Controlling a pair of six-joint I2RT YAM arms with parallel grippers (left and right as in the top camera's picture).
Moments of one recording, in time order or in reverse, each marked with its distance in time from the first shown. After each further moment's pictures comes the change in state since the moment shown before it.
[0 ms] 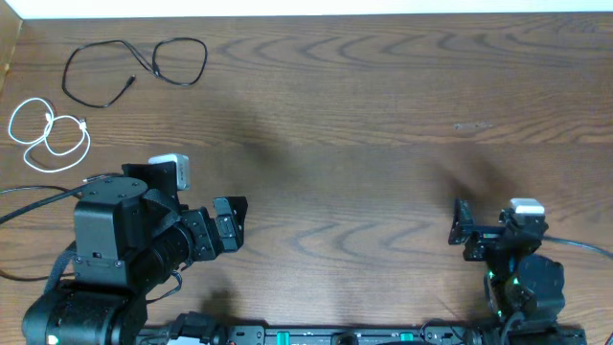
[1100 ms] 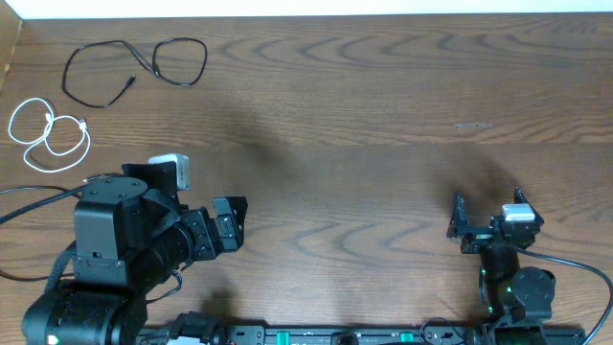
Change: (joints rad) left arm 0.000 0.000 0.000 0.000 0.000 0.000; right arm -0.056 -0.120 -0.223 0.303 -0.061 -0.154
